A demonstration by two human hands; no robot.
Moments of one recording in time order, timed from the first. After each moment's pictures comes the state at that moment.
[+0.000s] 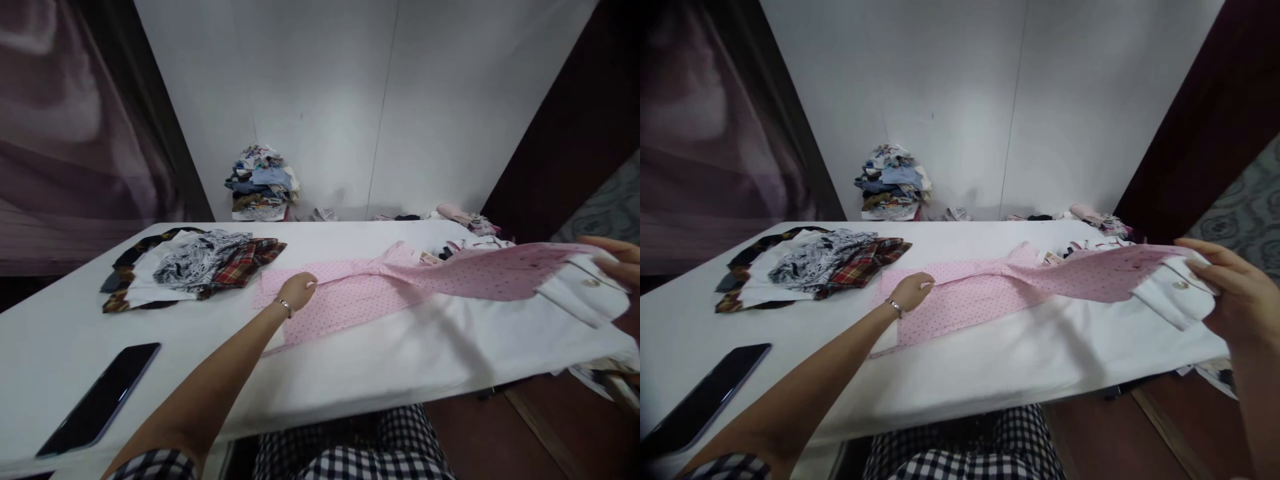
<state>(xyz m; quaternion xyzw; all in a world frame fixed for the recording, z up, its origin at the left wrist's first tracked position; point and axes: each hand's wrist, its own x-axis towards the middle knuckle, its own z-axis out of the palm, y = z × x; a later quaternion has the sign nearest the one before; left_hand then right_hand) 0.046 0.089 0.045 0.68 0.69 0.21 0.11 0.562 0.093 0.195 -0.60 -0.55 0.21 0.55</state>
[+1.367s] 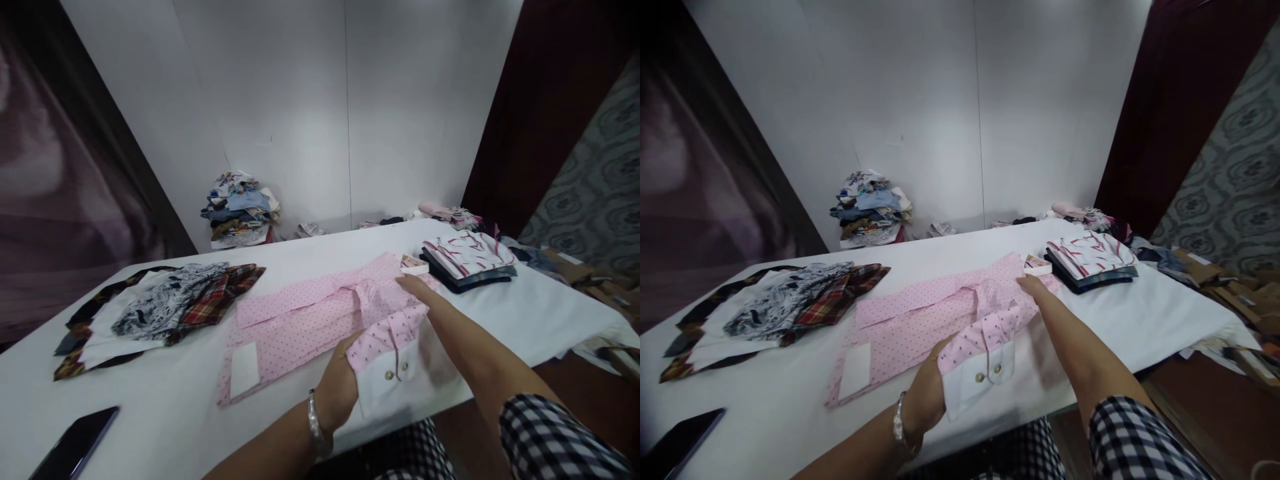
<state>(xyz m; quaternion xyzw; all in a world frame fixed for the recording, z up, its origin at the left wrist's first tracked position) 0.234 -0.006 0.111 0.54 0.40 0.49 0.56 0.446 0.263 0.012 -0.61 -0.57 0.40 0.38</state>
